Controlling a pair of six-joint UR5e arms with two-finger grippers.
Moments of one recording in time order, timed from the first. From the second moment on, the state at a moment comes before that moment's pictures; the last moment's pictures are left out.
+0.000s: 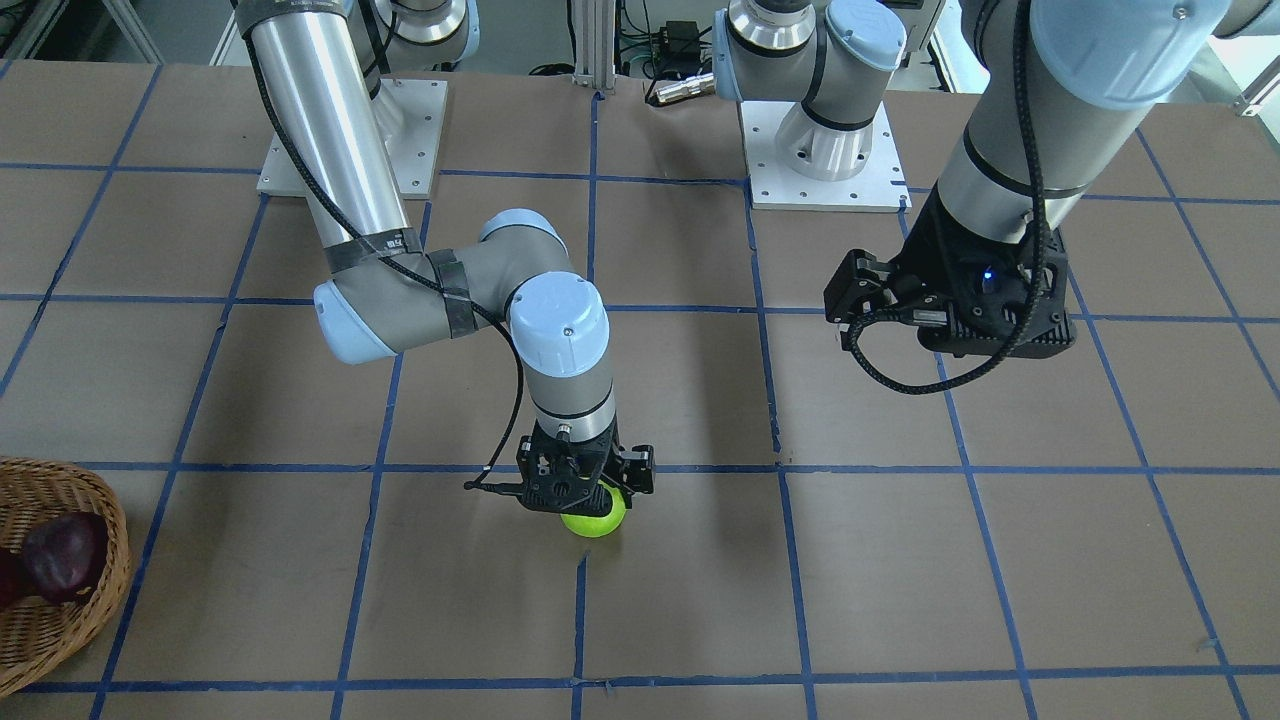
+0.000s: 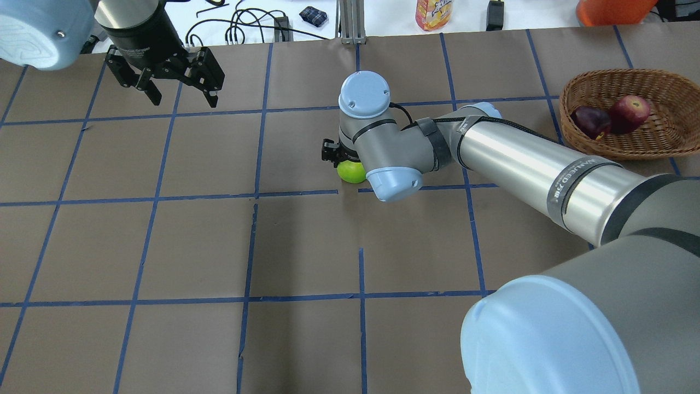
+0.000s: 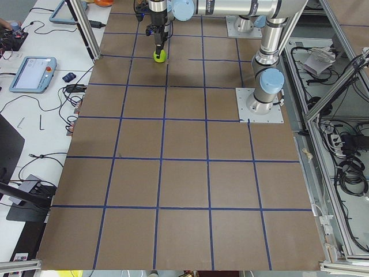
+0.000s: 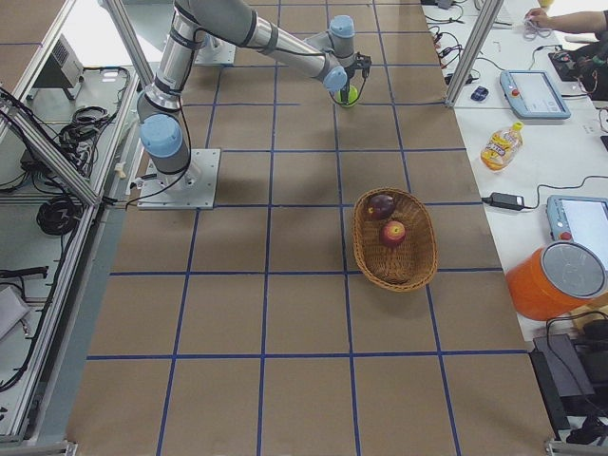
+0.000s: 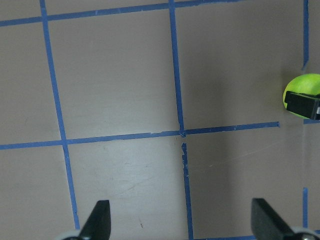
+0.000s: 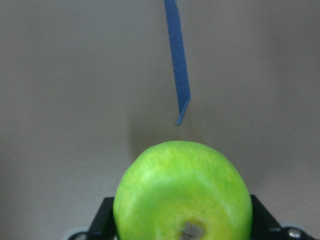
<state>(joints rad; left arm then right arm) -1.55 -1.74 -1.41 -1.56 1.61 0.10 1.93 -0.97 1.63 -2.42 -1.53 0.51</state>
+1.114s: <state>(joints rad) -1.55 -1.75 -1.42 -1.56 1.61 0.09 1.18 -1.10 1.45 -1.92 -1.43 -0.46</state>
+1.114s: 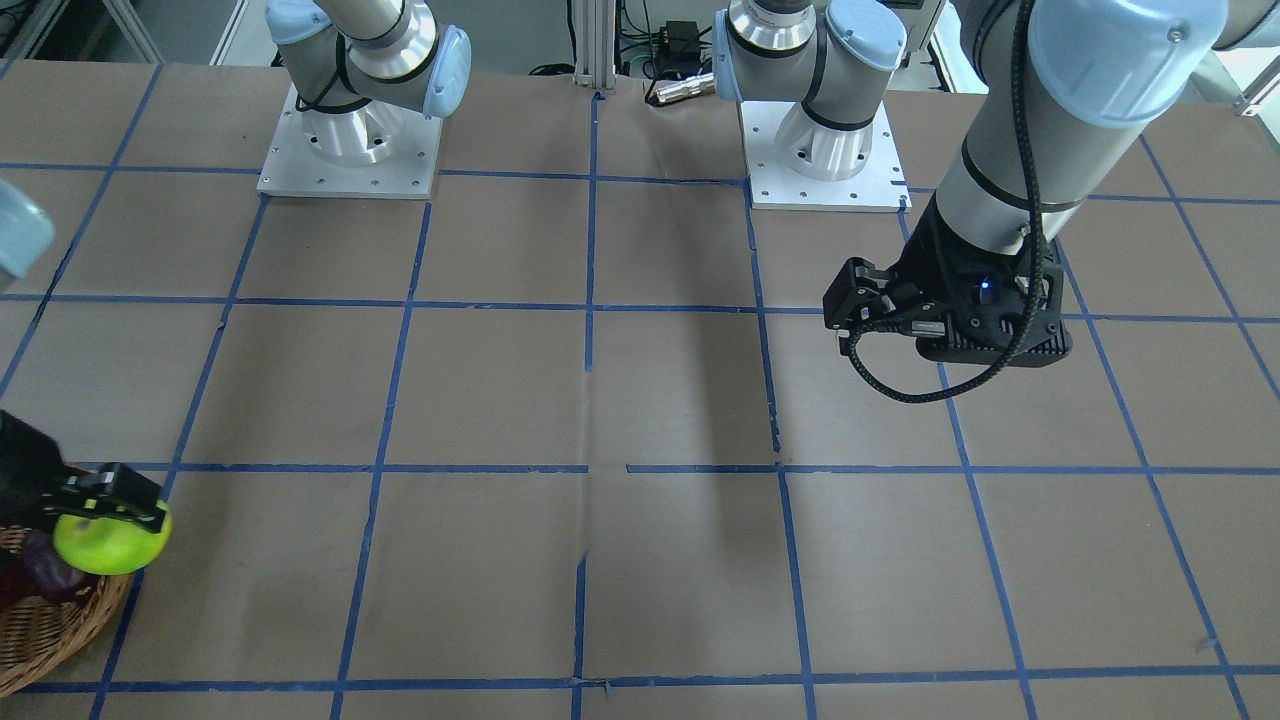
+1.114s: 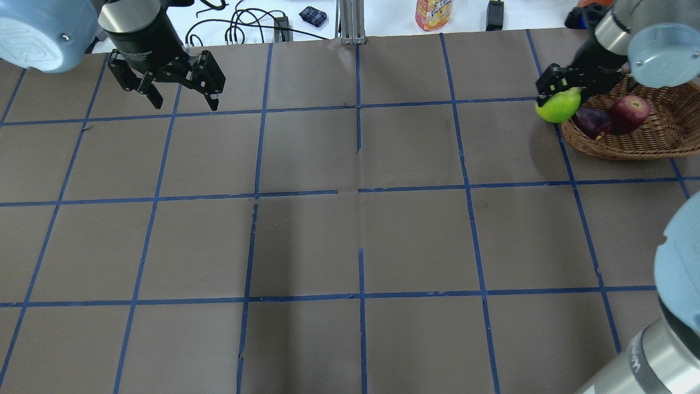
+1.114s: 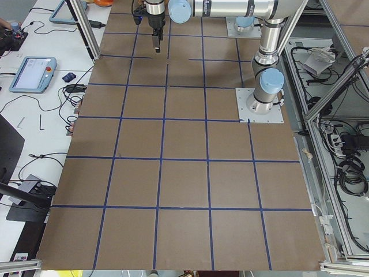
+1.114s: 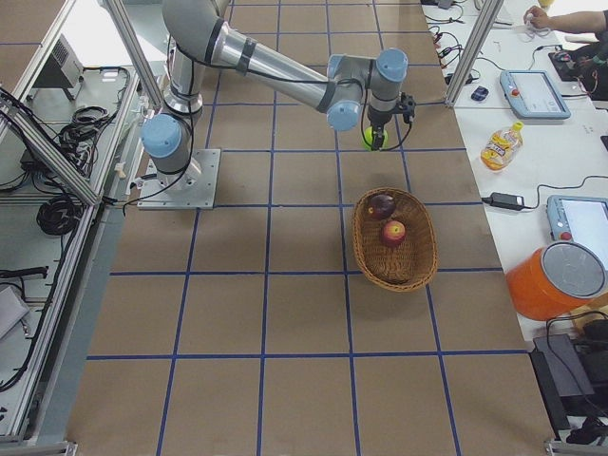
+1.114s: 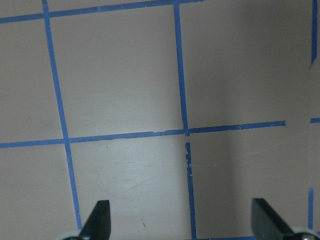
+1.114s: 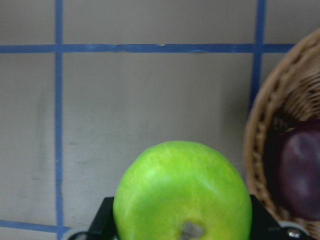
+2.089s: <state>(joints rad) -1.55 -1.76 -1.42 -1.55 1.61 0.09 0.91 -0.79 0.99 -1.77 -1.39 -0.88</state>
